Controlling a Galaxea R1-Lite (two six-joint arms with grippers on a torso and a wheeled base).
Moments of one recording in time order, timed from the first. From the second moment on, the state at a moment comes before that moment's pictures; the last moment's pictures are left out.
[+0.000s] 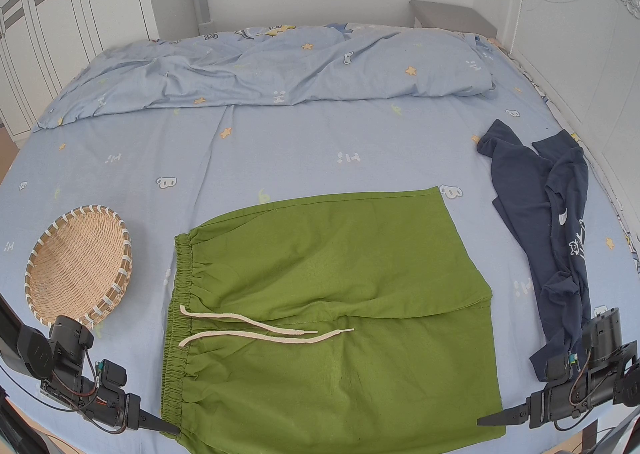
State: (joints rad) left arm 0.18 1.77 -0.27 0.00 -0.77 0.13; right arm 0.17 1.58 -0.02 -0.52 0.60 0.26
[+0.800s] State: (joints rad) left arm 0.22 1.76 -0.25 -0.01 -0.77 0.13; right arm 0.20 1.68 -0.02 -0.42 0.60 0.21
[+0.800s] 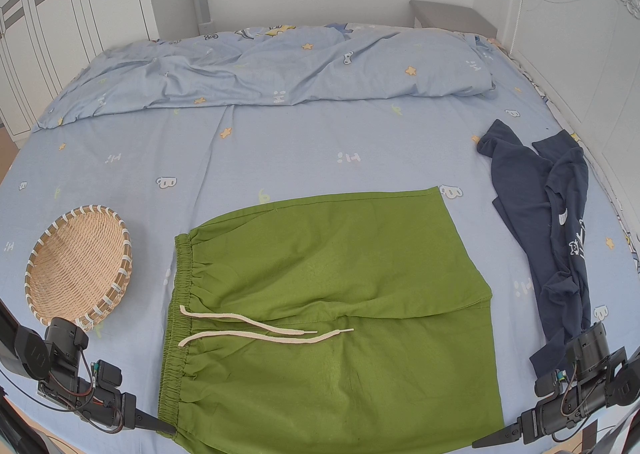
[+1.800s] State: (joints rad) left arm 0.22 1.76 -0.25 -0.01 -0.77 0.13; right arm 0.16 1.80 -0.06 -0.47 0.69 0.17
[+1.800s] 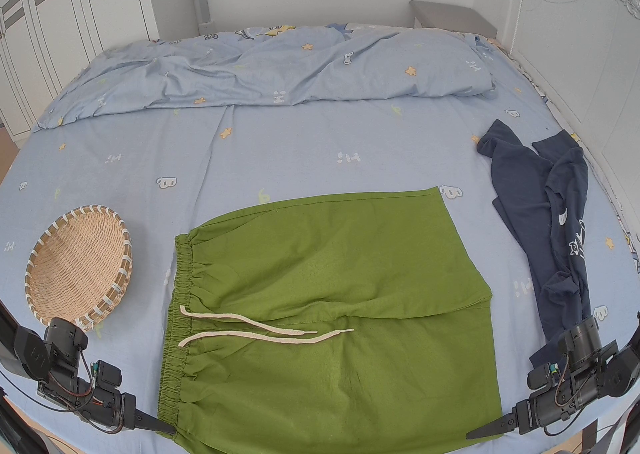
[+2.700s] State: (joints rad) left arm 0.23 1.71 -0.32 0.19 -0.77 0.03; right arm 0.13 1.72 -0.03 -0.45 0.68 0.20
